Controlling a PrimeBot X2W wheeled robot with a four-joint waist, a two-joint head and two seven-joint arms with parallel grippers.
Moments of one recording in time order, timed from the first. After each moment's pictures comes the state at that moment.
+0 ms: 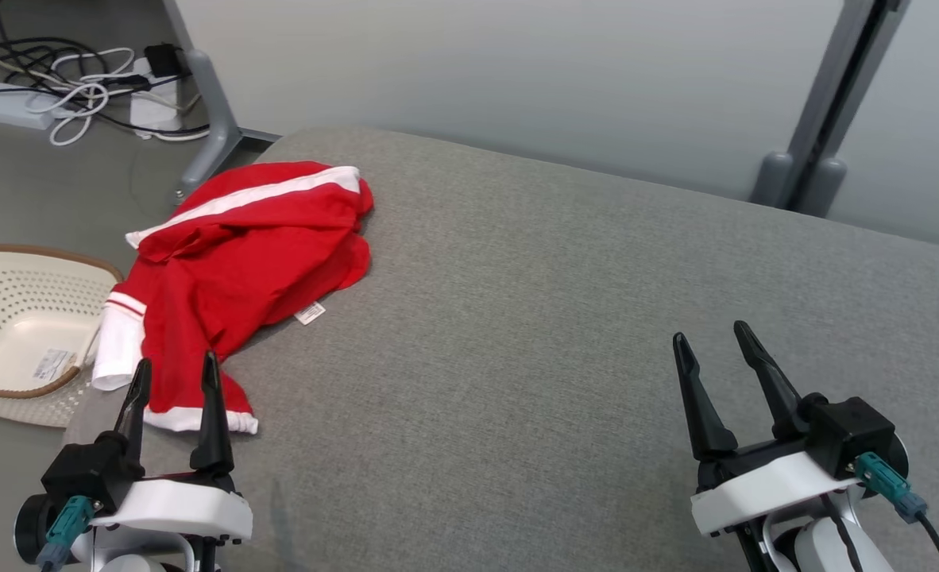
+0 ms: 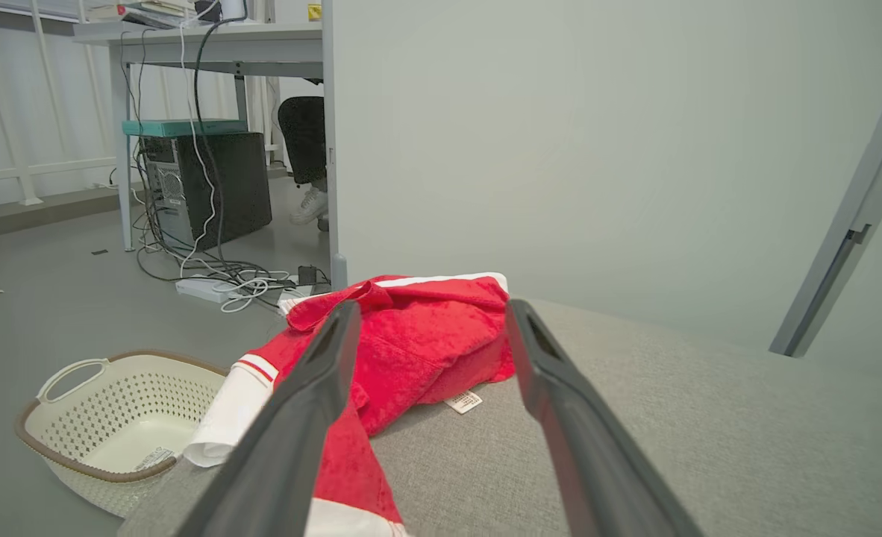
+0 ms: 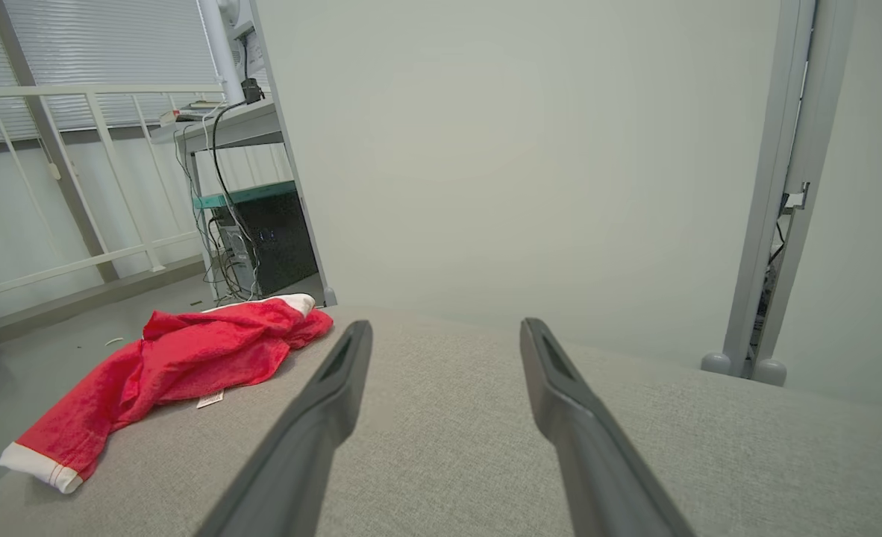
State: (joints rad) left arm -0.09 0.05 0.07 0.26 -0.20 -0.03 -0.26; right arm -0.15 -0.05 0.18 0.22 0.21 0.13 -0.26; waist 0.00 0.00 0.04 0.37
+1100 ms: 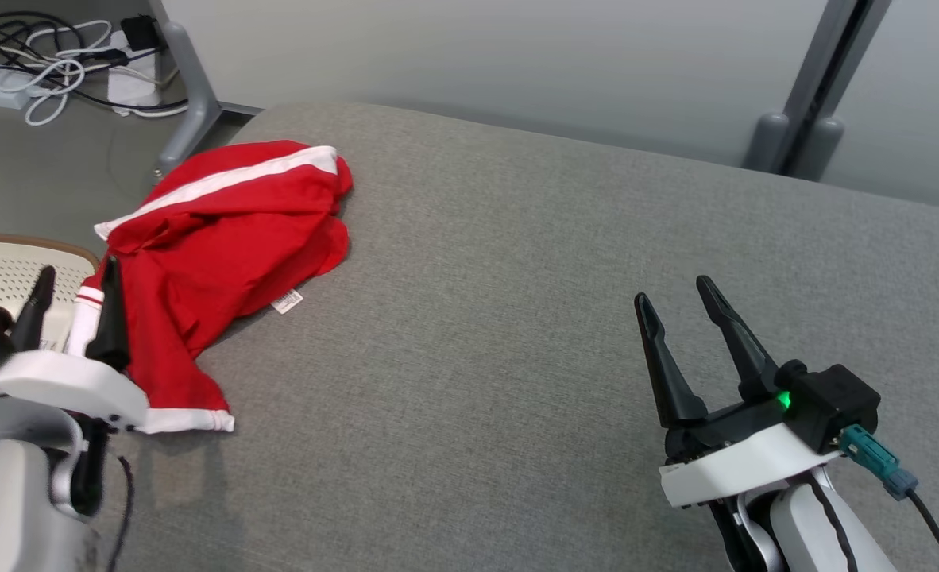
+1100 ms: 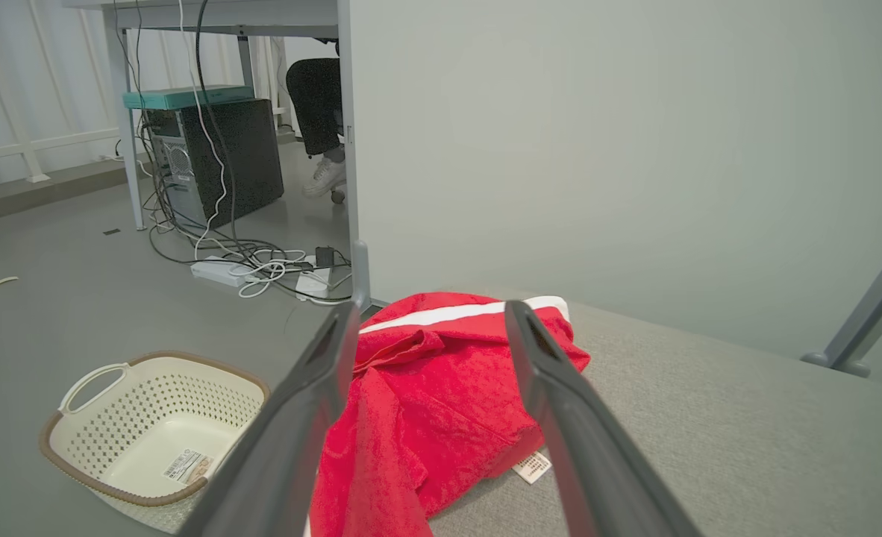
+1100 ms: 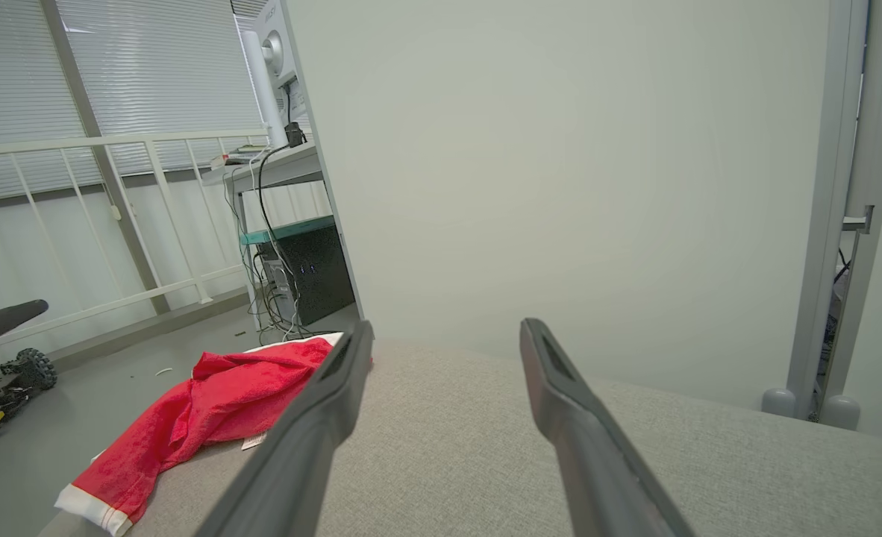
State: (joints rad) left arm -0.34 0.18 0.14 0.44 -0.29 -0.09 -0.10; right arm -0.21 -0.05 0.26 0.15 0.26 0.13 -0.26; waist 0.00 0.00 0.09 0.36
